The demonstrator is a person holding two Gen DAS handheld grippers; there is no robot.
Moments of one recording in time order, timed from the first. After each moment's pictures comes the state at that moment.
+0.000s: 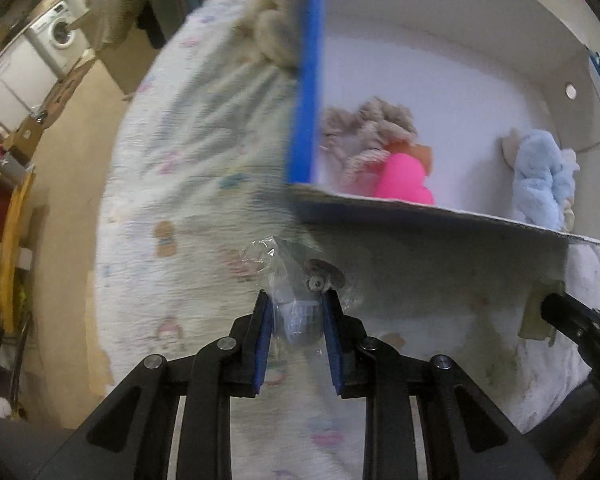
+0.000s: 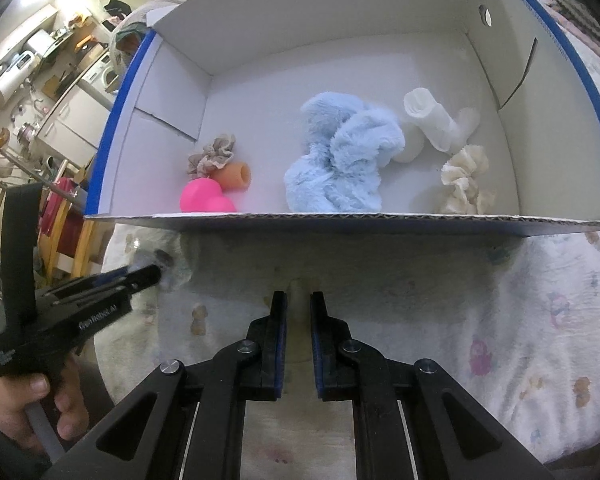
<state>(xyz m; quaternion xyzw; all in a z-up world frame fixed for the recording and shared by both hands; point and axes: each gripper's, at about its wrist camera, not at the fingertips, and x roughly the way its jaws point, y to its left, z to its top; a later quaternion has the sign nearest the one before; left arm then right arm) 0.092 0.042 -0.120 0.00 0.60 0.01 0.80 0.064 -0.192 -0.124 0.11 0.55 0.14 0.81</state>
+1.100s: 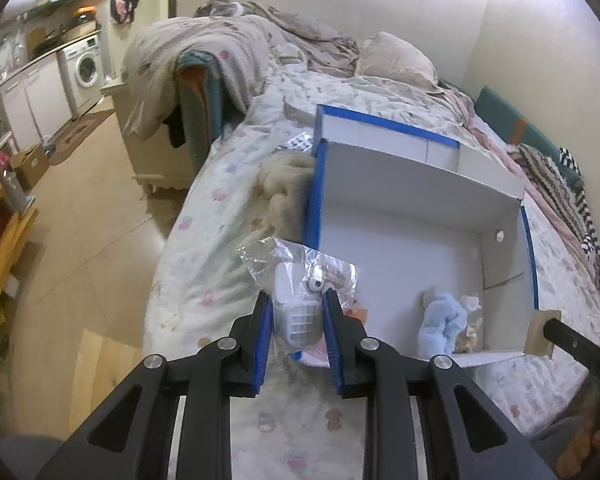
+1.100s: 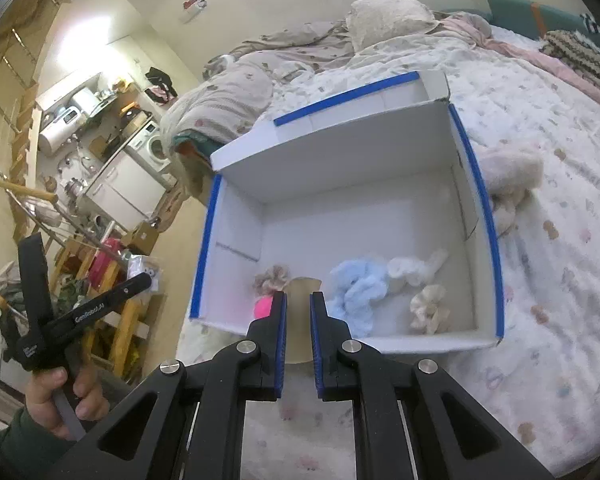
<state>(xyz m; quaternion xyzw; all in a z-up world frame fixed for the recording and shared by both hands) 0.073 0.048 0.042 -0.08 0.44 0.01 0.90 0.064 -0.253 0.004 0.18 0.43 0.19 0.87</state>
